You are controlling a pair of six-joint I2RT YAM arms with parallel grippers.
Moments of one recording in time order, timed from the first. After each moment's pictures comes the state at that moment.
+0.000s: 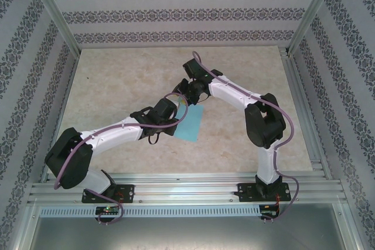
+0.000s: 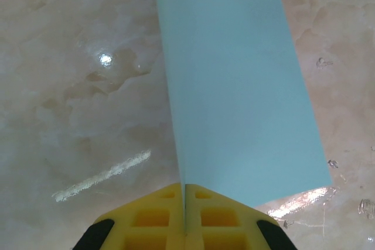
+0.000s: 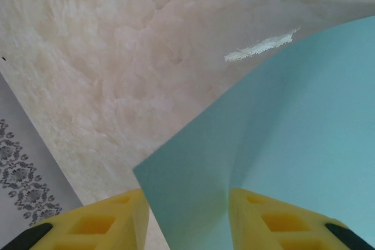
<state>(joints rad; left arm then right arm) -0.77 1.48 0.89 -0.38 -0.10 -0.35 0.60 2.00 1.62 -0.64 -0.35 1.15</state>
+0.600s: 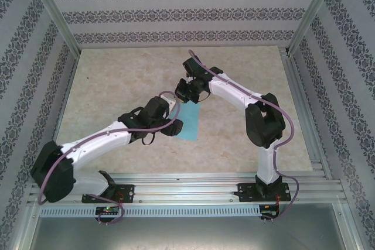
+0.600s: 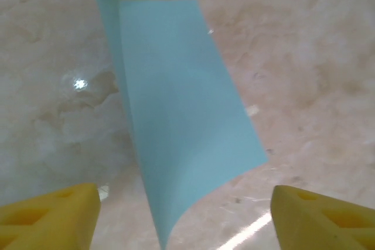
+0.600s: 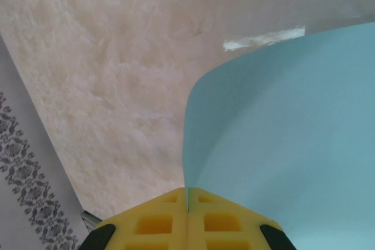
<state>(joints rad) -0.75 1.25 0.87 -0.42 0.01 -0.34 0.60 2.01 1.66 -0.70 -0.44 0.94</state>
